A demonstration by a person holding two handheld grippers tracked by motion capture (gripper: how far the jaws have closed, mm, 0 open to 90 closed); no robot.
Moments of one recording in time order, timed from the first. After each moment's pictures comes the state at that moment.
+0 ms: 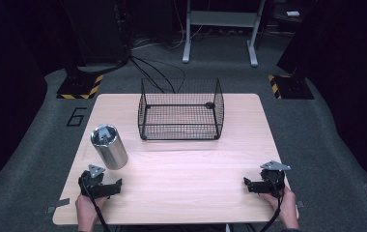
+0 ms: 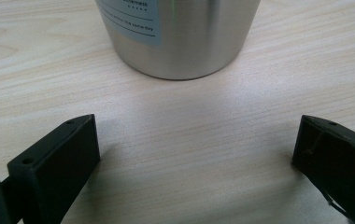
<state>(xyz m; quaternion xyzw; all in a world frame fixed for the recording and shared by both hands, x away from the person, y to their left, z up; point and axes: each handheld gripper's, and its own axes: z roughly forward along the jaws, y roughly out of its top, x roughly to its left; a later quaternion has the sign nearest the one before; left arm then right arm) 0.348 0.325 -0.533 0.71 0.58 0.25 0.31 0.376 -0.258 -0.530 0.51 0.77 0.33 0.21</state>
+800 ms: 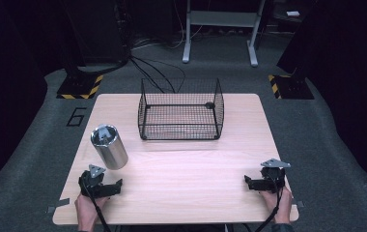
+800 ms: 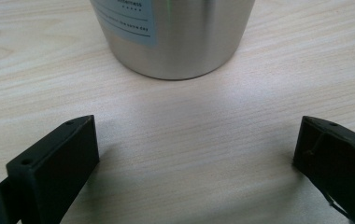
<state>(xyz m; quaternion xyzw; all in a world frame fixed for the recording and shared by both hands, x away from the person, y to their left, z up) 0.348 0.324 -0.532 0.72 0.57 0.25 0.31 0.383 -0.260 -0.529 0.51 0.77 0.32 0.21</state>
